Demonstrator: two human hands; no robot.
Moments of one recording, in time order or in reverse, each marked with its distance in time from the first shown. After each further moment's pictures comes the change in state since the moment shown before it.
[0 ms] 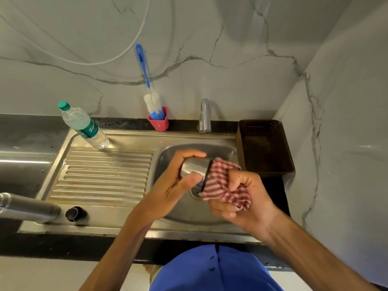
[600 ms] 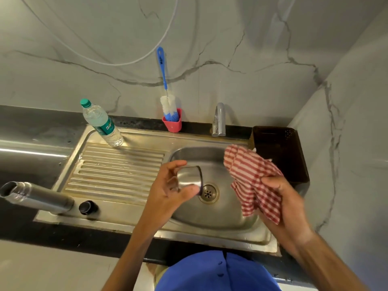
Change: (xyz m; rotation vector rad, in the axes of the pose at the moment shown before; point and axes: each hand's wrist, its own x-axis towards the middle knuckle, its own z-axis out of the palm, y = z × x) left_hand -0.038 -0.034 -0.009 -0.196 0.445 -0.209; right_hand -0.030 -0.005 0.001 -0.209 0.540 -0.342
